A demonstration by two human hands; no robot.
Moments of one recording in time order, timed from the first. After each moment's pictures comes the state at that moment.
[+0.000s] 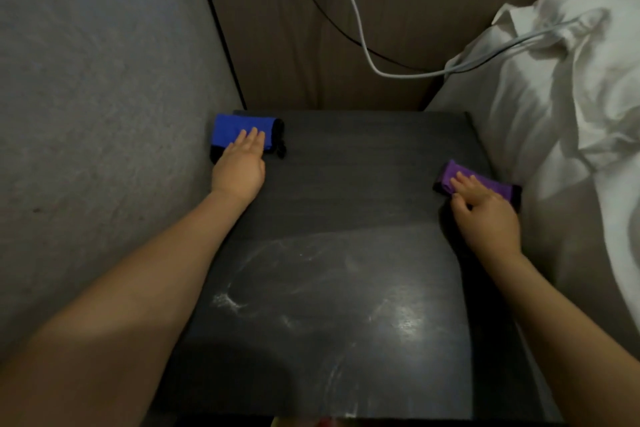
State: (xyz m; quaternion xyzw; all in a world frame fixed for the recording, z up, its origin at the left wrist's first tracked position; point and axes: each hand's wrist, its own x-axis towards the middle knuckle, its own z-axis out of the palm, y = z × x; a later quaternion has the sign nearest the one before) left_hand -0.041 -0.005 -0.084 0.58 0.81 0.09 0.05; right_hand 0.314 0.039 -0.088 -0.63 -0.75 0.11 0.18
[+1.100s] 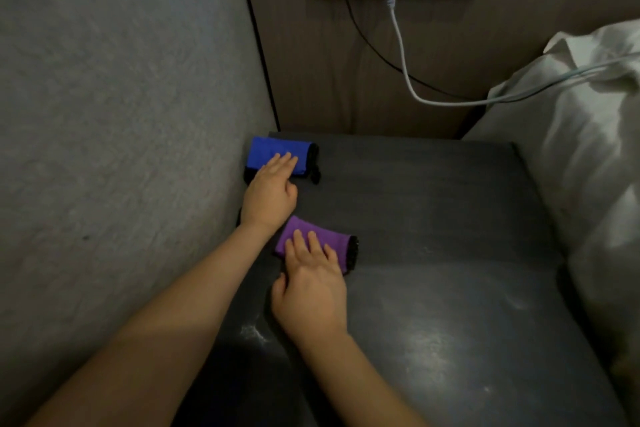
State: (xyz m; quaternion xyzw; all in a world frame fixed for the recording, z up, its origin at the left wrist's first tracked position) left_hand -0.048 -0.009 -0.094 0.57 0.78 0.25 0.03; right_hand 0.088 -0.094 -0.076 -0.48 -0.85 0.17 0.12
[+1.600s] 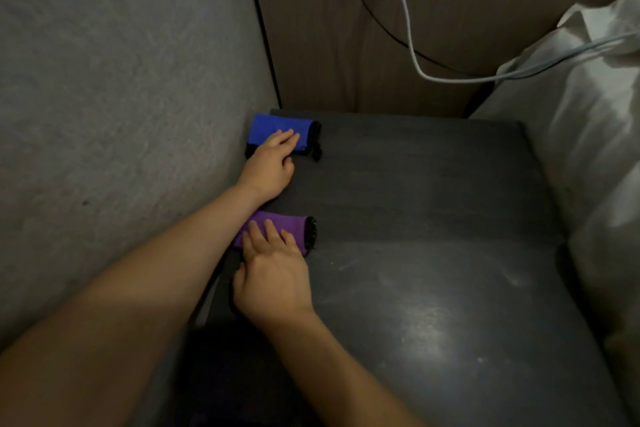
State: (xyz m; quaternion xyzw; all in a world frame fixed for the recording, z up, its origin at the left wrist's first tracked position) left_hand -0.060 -0.006 -0.089 0.60 0.77 0.22 0.10; right_hand 0.062 -0.122 -0.077 -0.39 -0.90 0.20 0.10
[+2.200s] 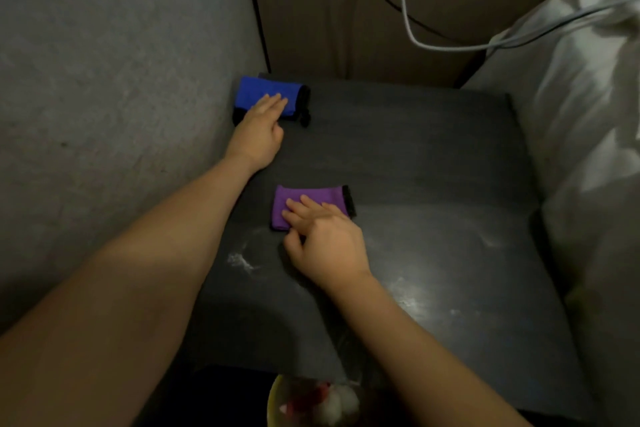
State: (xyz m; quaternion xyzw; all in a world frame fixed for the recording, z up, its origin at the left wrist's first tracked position) left_hand -0.054 -0.008 -0.095 0.58 0.78 0.23 0.08; right_hand 0.140 -0.094 -0.084 -0.38 -0.89 0.18 0.18
